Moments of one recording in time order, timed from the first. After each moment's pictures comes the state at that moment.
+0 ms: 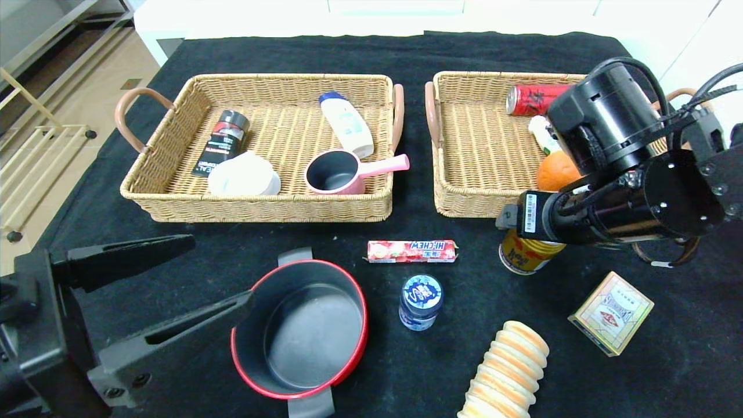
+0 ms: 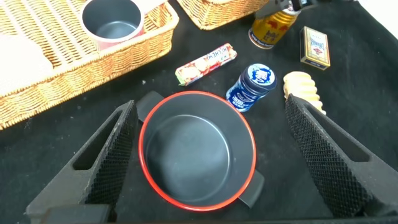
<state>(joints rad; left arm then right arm) -0.56 0.99 -0.63 -0.29 -0.13 0.04 0.62 1.77 -1.60 0.60 -0.48 0.59</state>
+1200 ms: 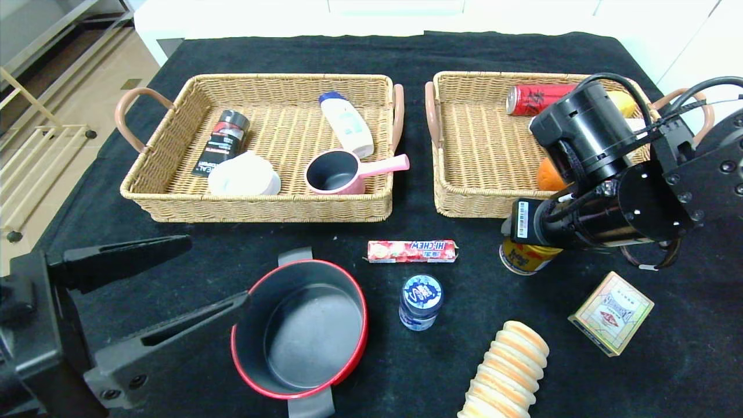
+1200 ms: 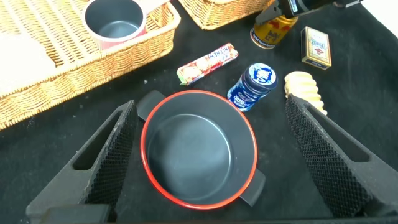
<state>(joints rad) -0.55 0.98 -0.63 -0.28 -0.13 0.04 0.60 1.81 -1.59 0.59 -0.48 0.59</state>
